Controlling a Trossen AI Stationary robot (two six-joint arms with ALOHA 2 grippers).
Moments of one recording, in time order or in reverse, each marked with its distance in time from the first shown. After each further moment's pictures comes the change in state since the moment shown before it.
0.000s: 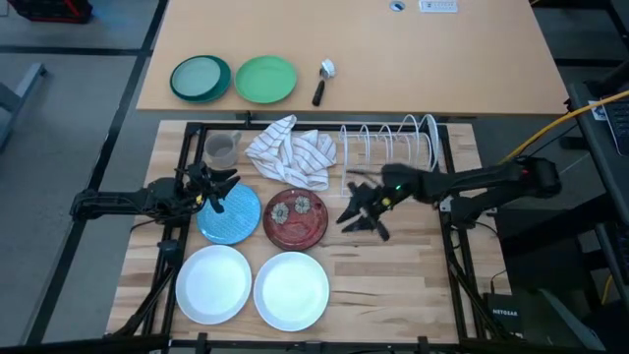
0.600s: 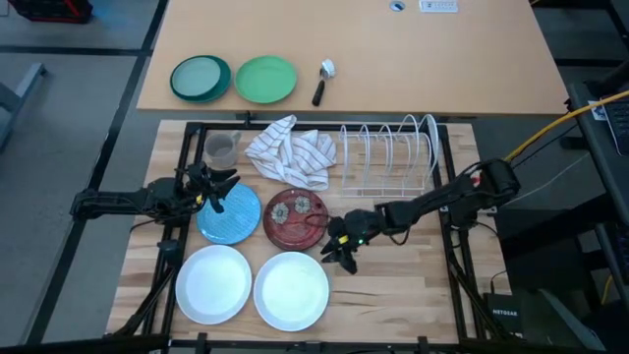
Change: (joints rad) left arm 0.000 0.000 0.000 0.000 0.000 -0.002; right arm 0.247 0.395 0.135 -0.011 0.325 0.297
